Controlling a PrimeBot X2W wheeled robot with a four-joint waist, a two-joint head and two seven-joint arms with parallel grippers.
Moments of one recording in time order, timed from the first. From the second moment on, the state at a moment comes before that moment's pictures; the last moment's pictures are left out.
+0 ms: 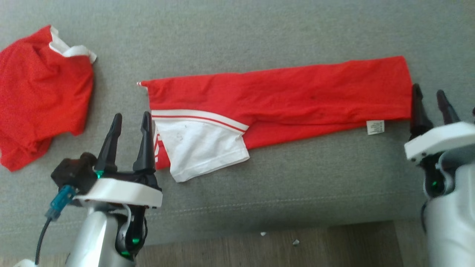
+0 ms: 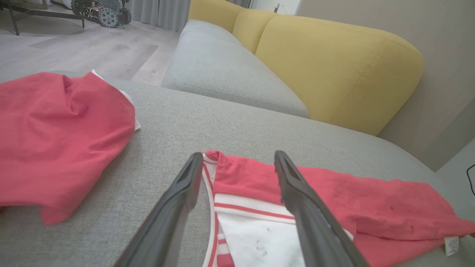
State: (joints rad) left arm -0.14 0.07 -0.17 0.13 -0.36 -0.03 -0.25; right arm -0.43 -0.13 -0.15 0.52 0.23 0.13 0.07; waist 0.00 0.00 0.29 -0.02
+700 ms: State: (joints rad) left arm -0.24 0.05 -0.13 0.15 -0.34 -0.08 -0.26; right arm -0.62 -0.25 -0.08 0.68 0.20 0.13 0.28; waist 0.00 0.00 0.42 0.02
